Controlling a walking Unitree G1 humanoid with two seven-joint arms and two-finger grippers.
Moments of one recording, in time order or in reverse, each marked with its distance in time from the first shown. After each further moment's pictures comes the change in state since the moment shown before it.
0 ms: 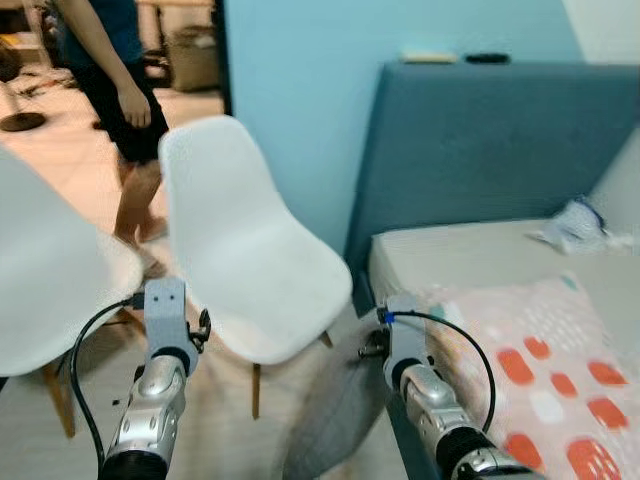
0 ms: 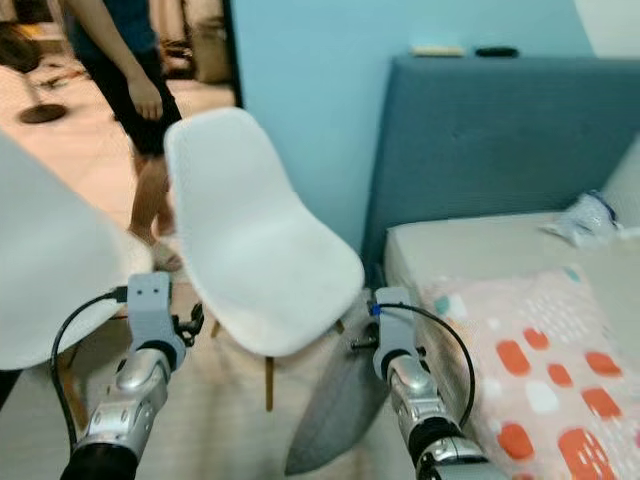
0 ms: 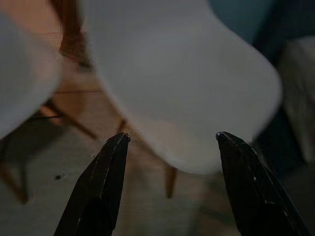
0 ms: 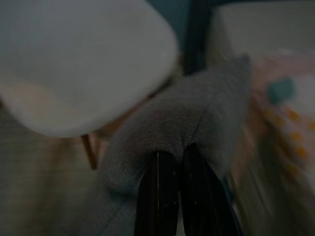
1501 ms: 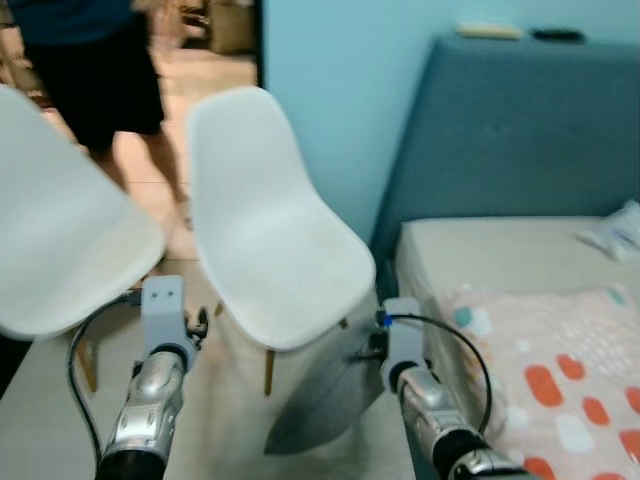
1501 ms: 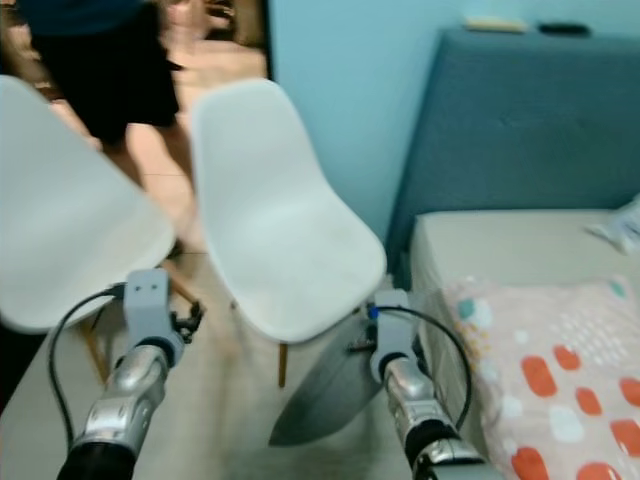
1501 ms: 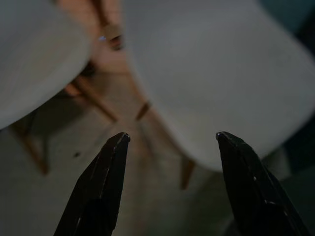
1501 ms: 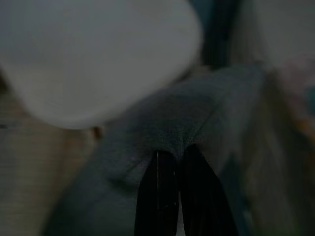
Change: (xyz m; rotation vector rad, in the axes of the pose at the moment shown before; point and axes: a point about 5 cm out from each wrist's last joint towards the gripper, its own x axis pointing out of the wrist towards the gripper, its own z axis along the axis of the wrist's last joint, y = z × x) left arm 0.002 -0.004 0.006 -0.015 -0.009 -0.016; right arm -0.003 0.000 -0.009 0.012 0.022 -0.014
